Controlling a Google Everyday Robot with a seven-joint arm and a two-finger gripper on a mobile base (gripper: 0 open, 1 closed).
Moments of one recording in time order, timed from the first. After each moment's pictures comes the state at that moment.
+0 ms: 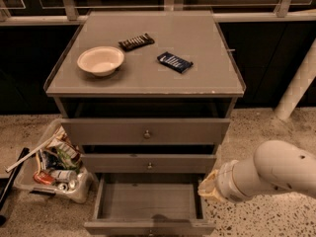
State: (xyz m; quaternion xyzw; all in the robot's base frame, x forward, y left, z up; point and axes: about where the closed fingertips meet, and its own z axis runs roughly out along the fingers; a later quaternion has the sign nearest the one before) arm 0.400 -0.154 0.631 -0.56 0.79 0.12 0.23
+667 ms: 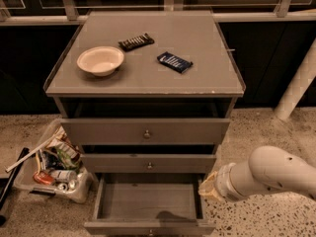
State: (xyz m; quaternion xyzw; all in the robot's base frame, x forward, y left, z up) arm 0.421 -0.166 0.582 -0.54 0.80 0.13 0.23
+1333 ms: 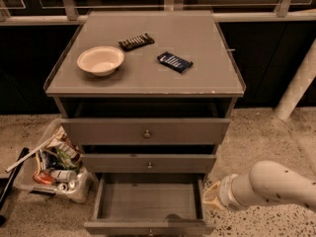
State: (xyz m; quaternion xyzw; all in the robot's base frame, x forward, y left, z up) arm 0.415 -0.183 0.530 -0.52 0.82 0.13 0.22
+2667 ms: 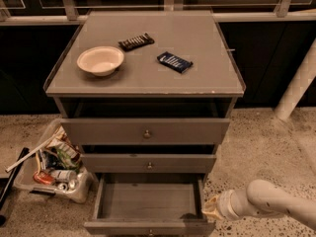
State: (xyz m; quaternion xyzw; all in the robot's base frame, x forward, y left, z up) arm 0.432 -0.212 0.378 -0.53 0.79 0.18 0.24
